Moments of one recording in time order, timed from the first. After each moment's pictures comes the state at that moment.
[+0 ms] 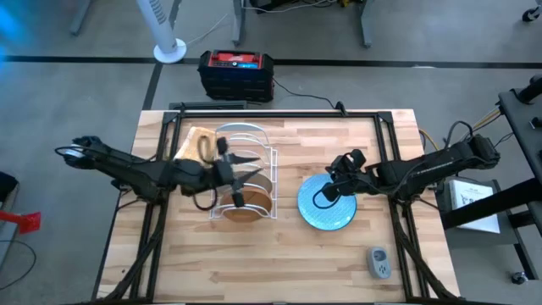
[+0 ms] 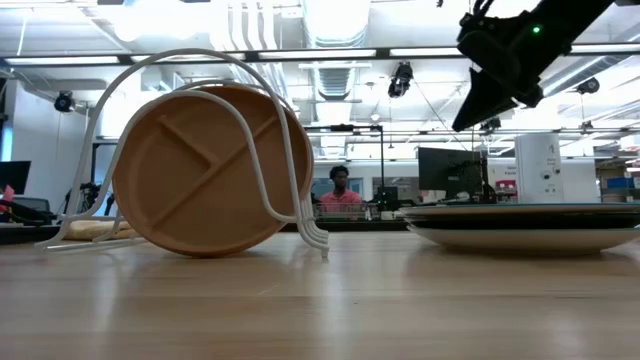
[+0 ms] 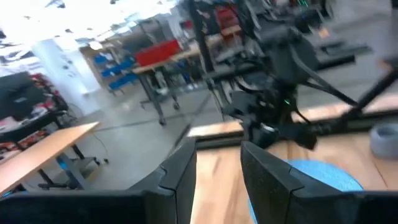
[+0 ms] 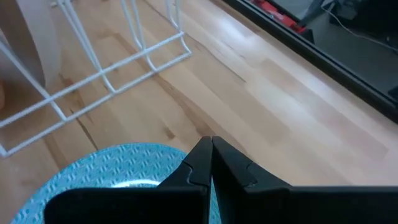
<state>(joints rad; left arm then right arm) -0.26 1.22 0.96 0.19 -0.60 0.31 0.21 1.14 0.73 -0.54 0.68 0.65</state>
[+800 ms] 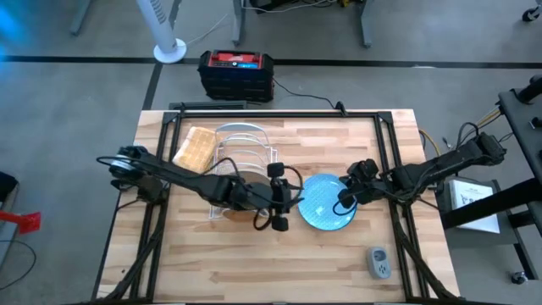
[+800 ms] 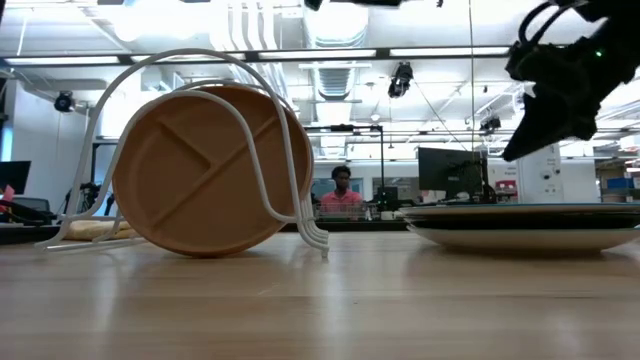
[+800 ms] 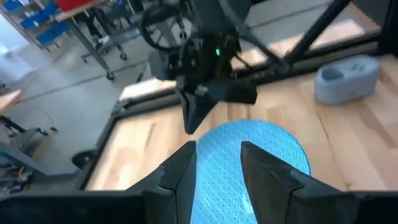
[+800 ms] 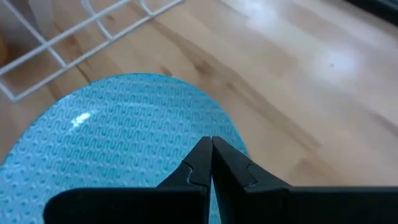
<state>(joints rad) -0.26 1.74 1.40 -0.06 -0.46 0.18 0.32 0.93 0.50 -0.59 0.62 0.86</state>
